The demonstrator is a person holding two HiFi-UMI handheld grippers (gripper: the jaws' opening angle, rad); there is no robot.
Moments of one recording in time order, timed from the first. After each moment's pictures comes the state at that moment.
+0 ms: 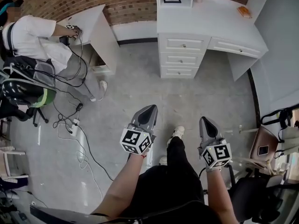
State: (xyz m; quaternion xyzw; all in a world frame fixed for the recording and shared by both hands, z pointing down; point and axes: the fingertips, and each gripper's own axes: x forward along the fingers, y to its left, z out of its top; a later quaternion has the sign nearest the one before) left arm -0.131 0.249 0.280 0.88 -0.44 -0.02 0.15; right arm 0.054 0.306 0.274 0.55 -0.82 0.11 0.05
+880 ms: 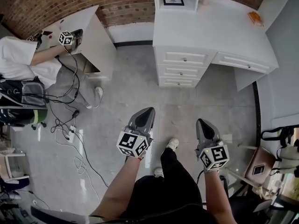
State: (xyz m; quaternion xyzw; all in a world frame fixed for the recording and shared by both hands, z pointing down) left arm -0.098 0.085 0.307 0.88 -0.45 -0.01 0.16; right arm 0.083 0.133 0.310 0.53 -0.84 0.15 0.06
